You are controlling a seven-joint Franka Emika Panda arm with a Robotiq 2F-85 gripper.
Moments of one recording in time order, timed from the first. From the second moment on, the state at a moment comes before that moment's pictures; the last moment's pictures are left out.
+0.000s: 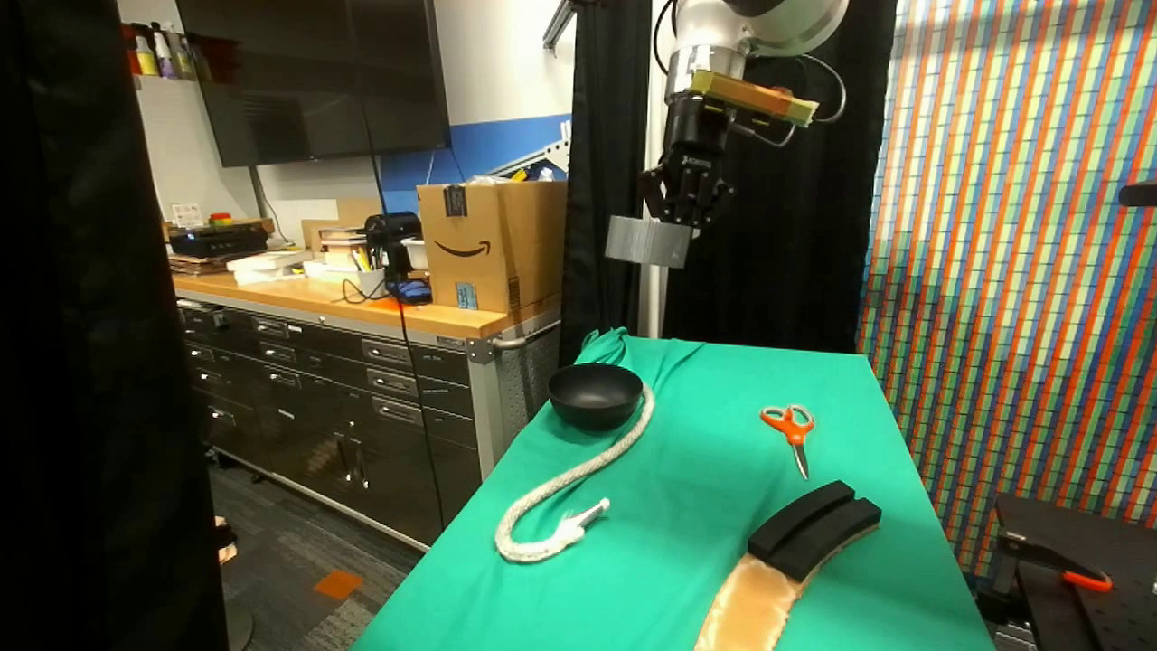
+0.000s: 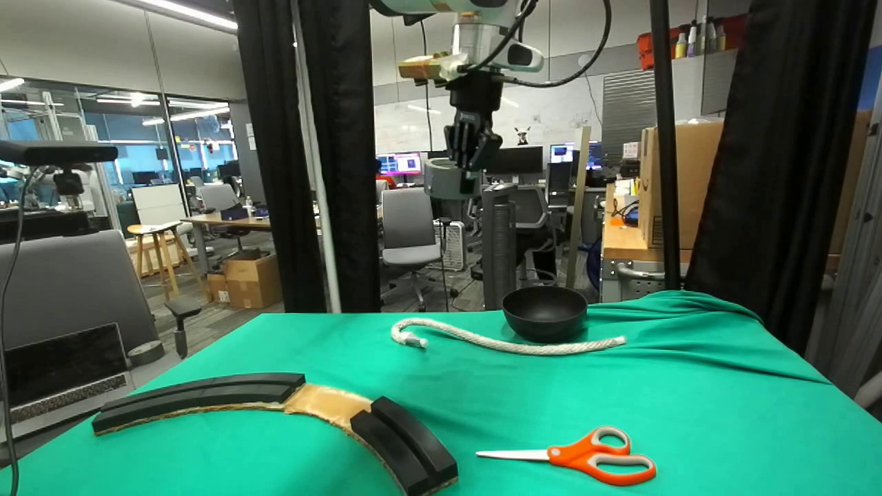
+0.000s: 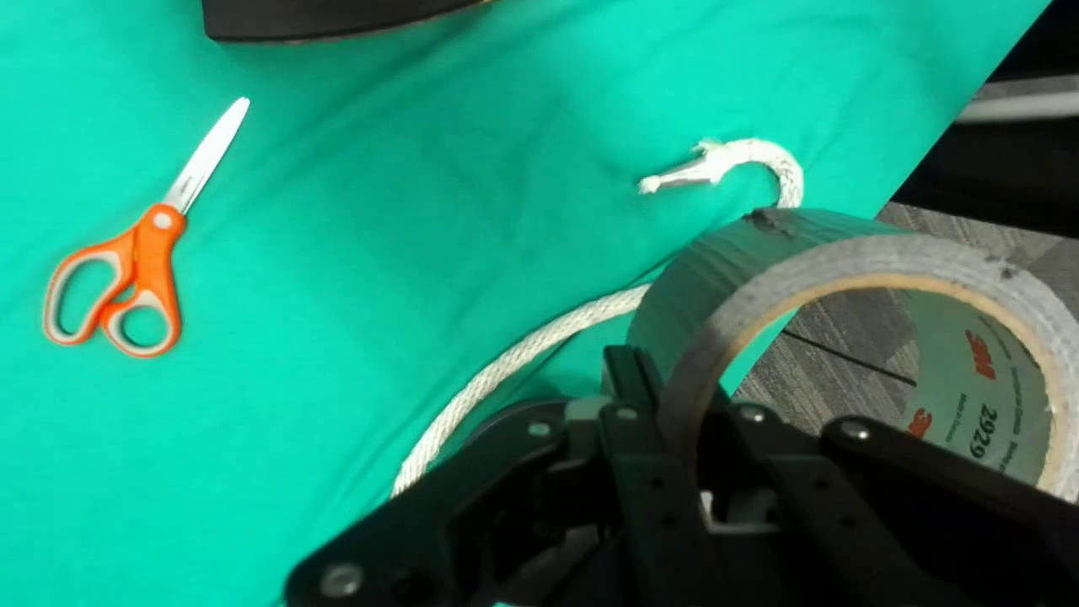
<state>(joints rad) -0.03 0.16 0.01 -1.64 0.19 1.85 0.53</state>
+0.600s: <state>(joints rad) -0.03 0.43 -0.06 -1.34 0.19 1.81 0.53</state>
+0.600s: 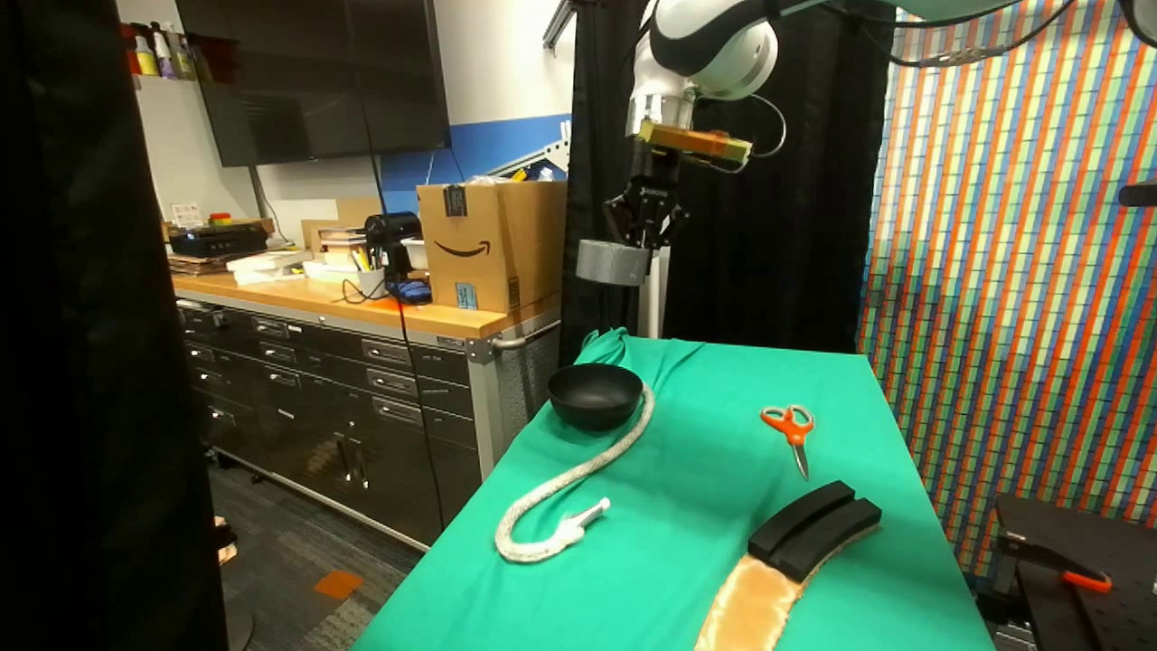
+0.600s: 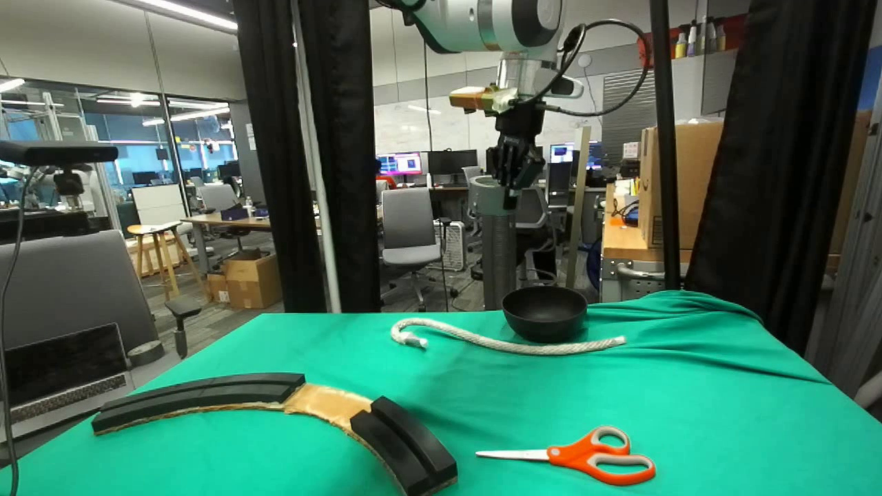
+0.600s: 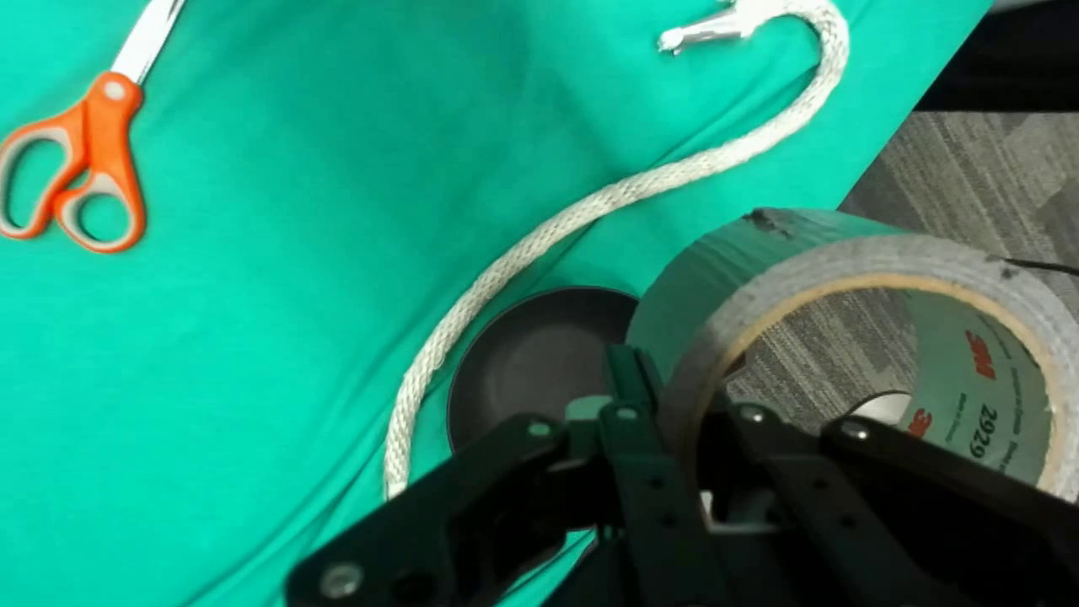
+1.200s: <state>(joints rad) -0.03 0.60 -0.06 -1.25 0.20 1.81 0.53</state>
